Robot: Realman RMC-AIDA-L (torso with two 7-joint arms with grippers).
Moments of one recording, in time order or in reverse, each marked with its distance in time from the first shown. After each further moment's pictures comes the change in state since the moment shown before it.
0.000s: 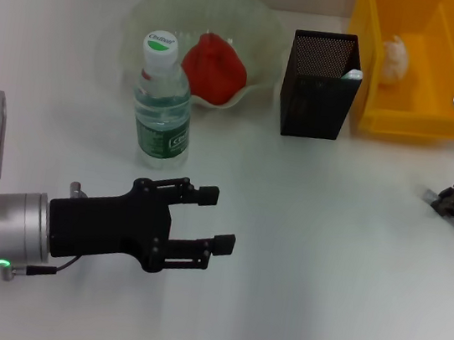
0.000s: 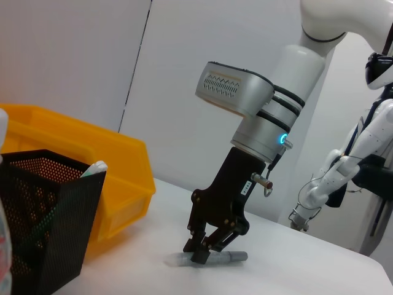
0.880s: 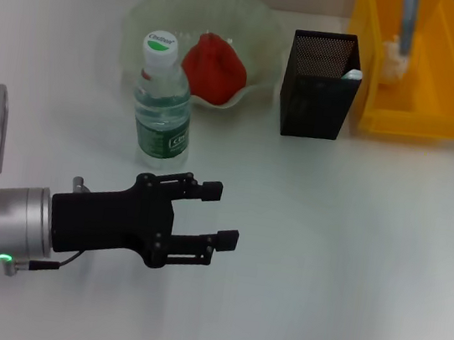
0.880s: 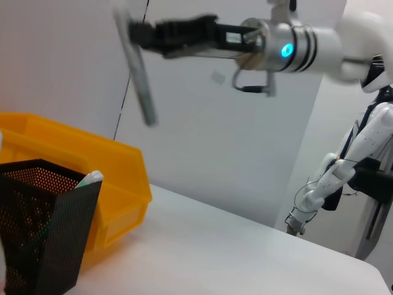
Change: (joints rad) left arm -0.012 0.001 -0.003 0.001 -0.003 0.009 -0.004; right arm -0.111 0.030 0.401 -0.016 1.025 0.063 -0.312
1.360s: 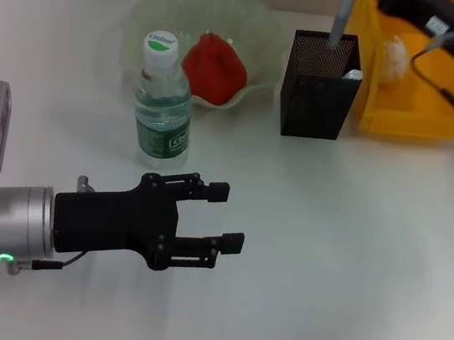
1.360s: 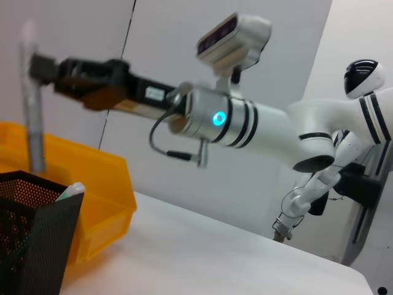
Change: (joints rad) left arm -0.007 -0.002 0.000 0.003 0.000 0.029 0.001; right arm 0.134 0.006 -0.008 0.646 0.406 0.249 -0.564
